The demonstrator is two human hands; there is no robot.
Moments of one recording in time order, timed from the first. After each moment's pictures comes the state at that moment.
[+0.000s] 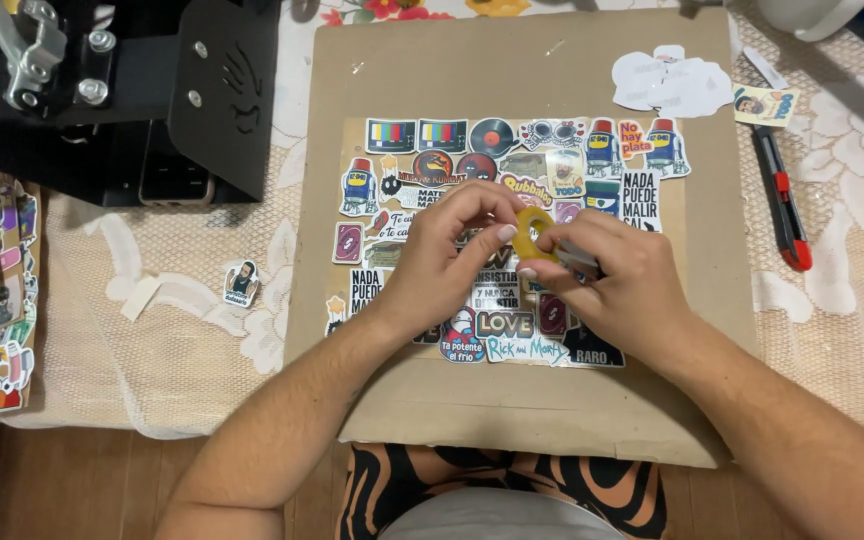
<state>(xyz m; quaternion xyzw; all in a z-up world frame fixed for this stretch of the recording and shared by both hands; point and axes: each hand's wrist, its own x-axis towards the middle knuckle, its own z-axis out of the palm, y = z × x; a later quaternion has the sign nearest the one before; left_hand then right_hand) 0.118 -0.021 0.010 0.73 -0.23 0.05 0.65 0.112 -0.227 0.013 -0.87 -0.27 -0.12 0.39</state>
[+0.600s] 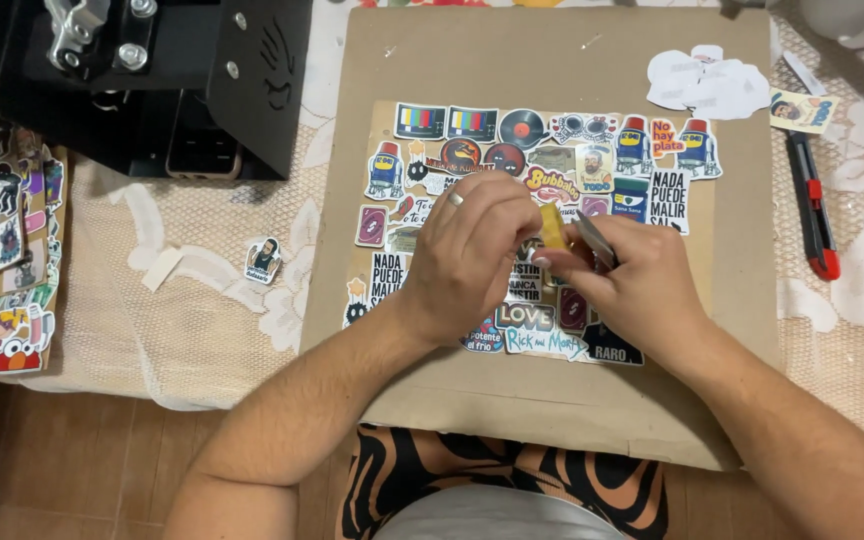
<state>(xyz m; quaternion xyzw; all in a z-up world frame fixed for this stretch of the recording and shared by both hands) 0.104 -0.026 0.011 0.79 -0.31 0.37 0.38 0.118 -0.229 -0.012 -0.88 -0.24 -0.08 0.39</state>
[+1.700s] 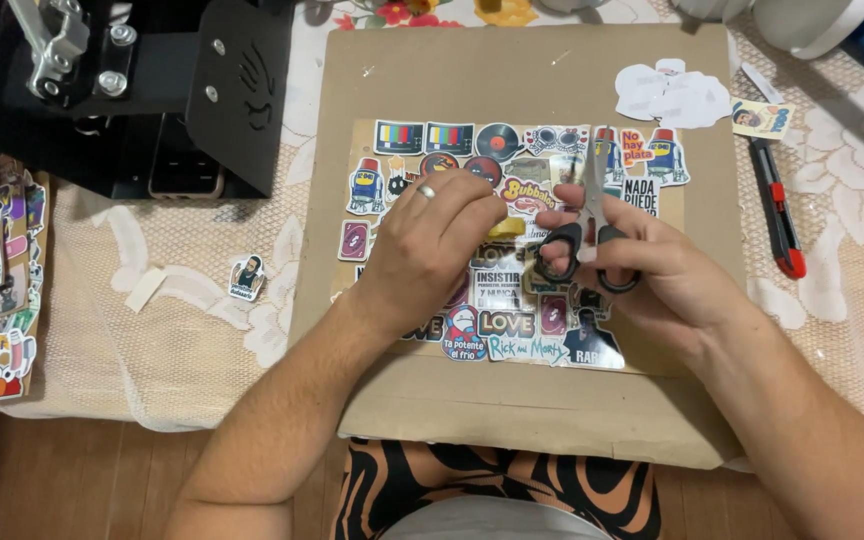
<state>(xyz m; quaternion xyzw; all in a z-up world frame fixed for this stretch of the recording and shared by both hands) 0.115 -0.001 0.036 0.82 -0.39 0.34 0.25 0.119 -0.226 0.066 -0.55 0.15 0.28 0.77</state>
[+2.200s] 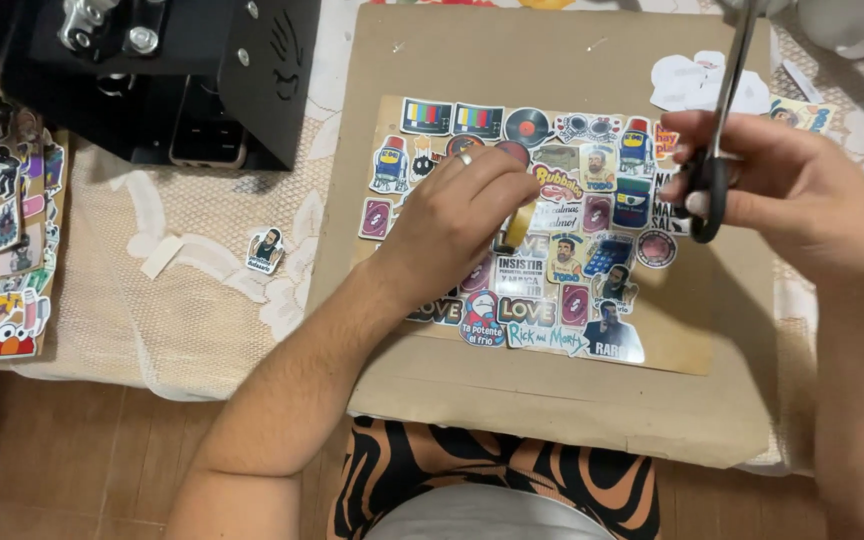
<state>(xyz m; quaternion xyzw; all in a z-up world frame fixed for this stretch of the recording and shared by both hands) 0.125 0.005 0.025 0.82 -0.40 0.31 0.27 0.158 -0.293 0.073 -0.77 -0.11 0.19 0.60</state>
